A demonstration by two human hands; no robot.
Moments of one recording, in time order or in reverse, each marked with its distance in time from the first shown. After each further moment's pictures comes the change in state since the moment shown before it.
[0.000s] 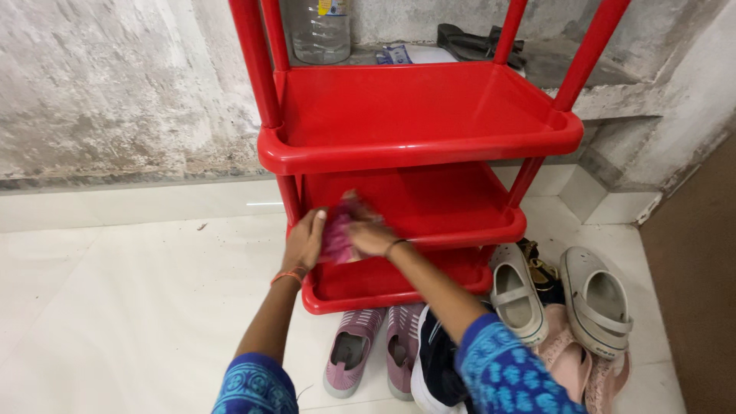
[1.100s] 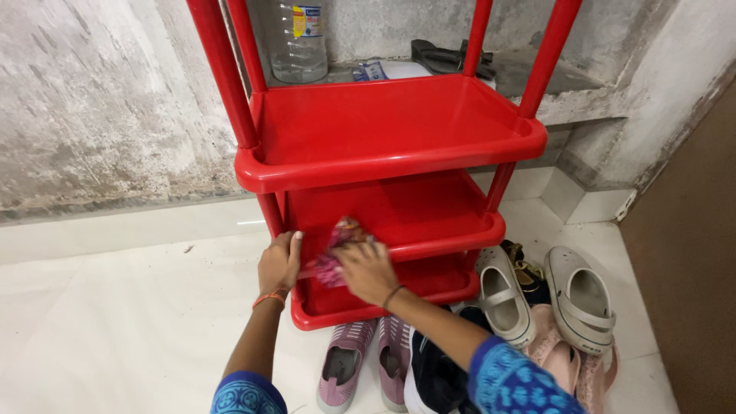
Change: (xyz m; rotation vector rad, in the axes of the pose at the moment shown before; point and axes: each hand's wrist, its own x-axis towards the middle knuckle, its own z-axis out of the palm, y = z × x) left_hand -0.011 -0.006 -0.003 0.192 0.208 0.070; right_hand -0.098 -0.068 0.014 -0.626 0.580 -0.053
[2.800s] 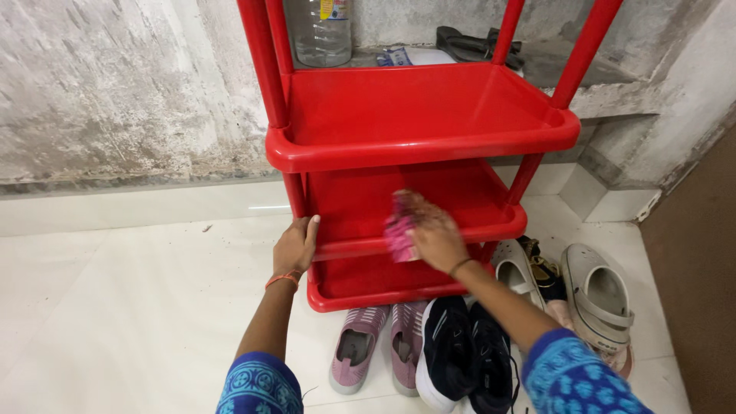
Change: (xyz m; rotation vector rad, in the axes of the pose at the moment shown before) left_hand 0.001 -0.007 -0.015 0.079 -0.122 -0.072; right_hand -0.031 0.120 -0.005 -0.113 -0.337 0.115
